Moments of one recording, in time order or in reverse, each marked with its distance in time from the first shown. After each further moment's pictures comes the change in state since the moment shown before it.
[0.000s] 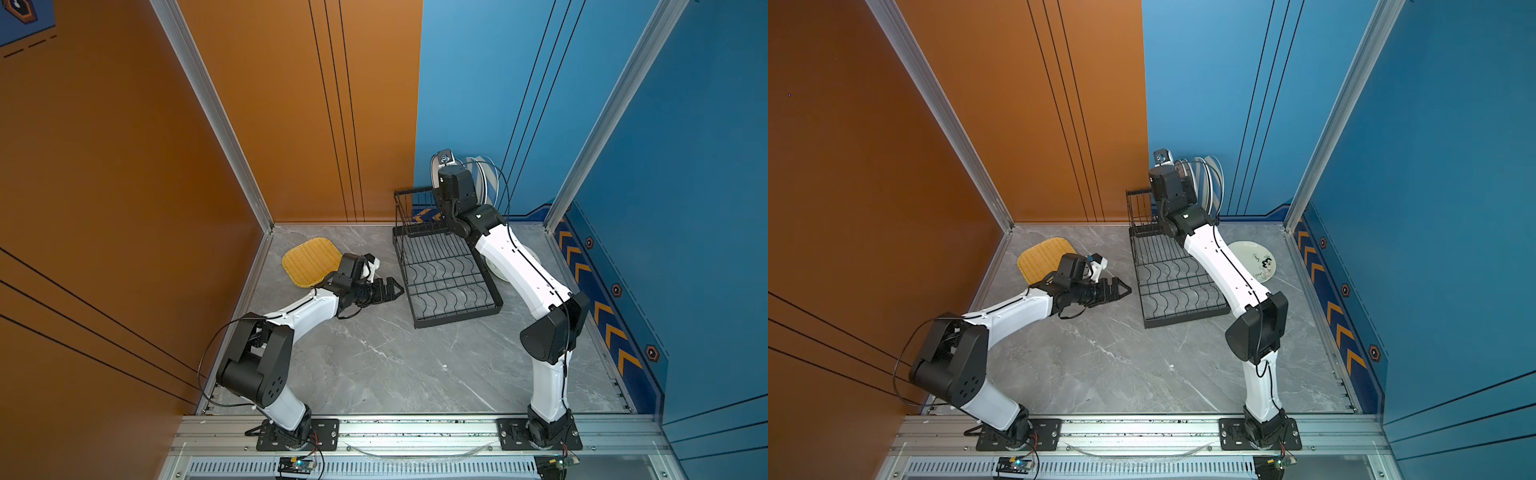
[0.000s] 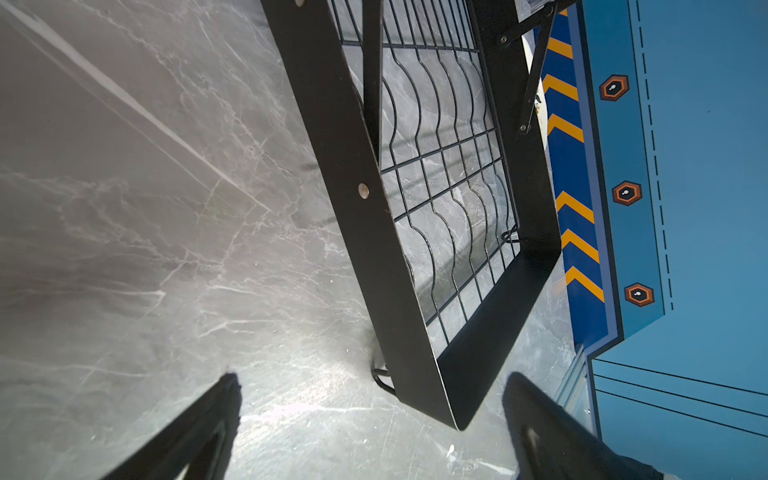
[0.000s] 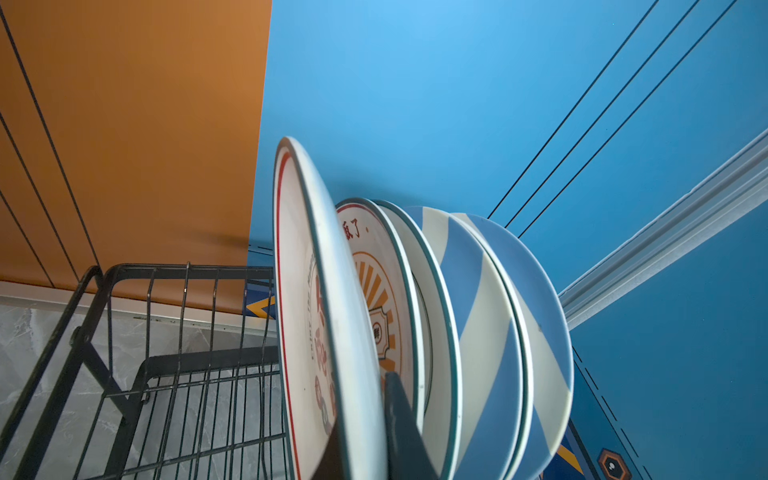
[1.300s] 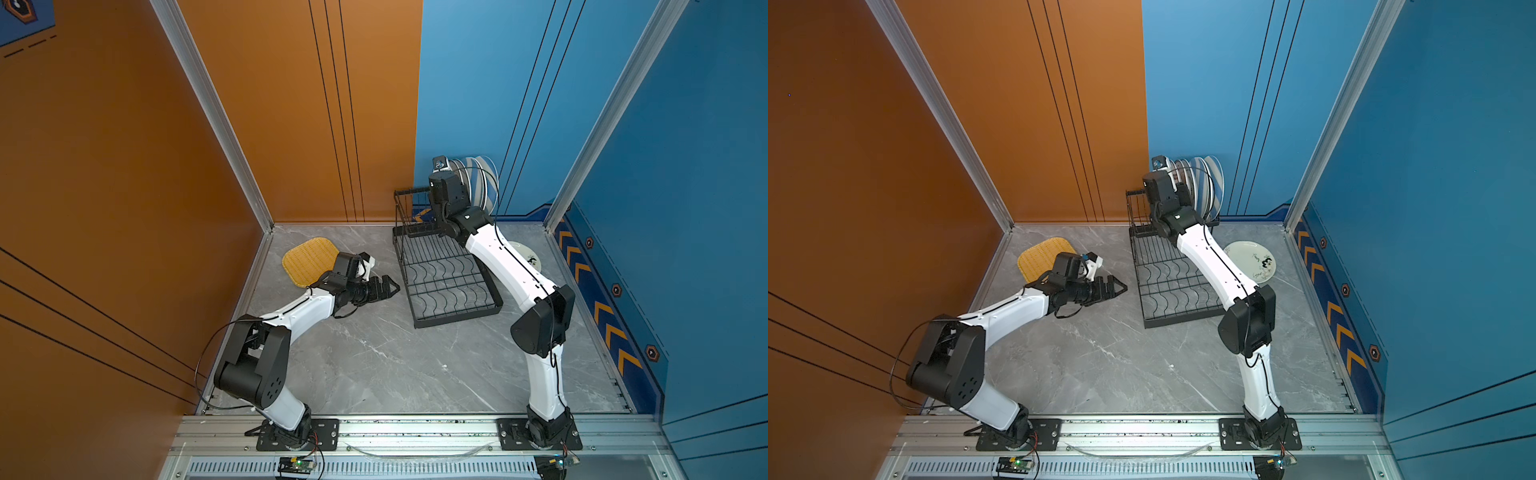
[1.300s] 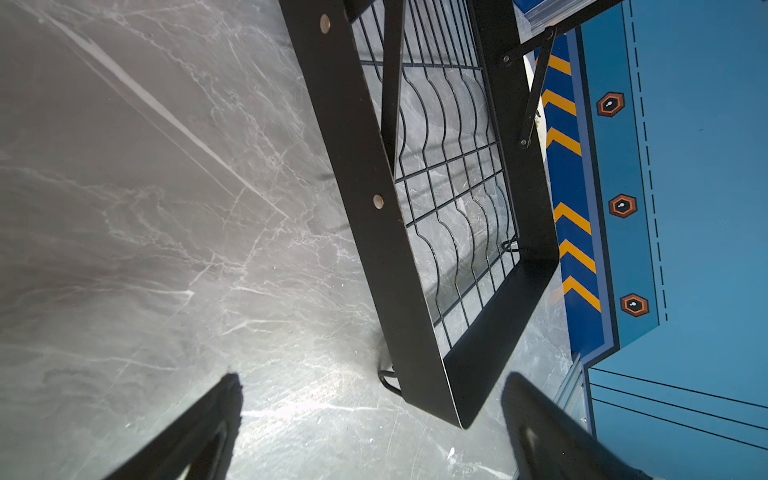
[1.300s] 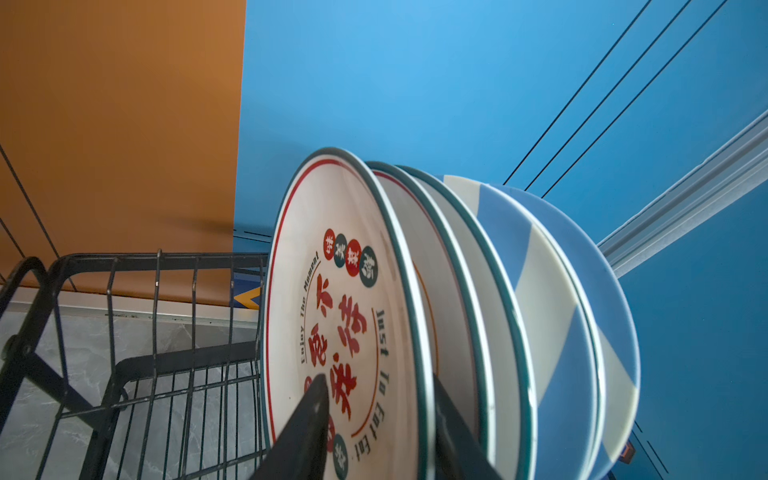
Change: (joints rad) left arm 0.037 -0.014 -0.006 -0.004 0.011 0.000; right arm 0.003 0.084 0.027 -0.004 0.058 0.037
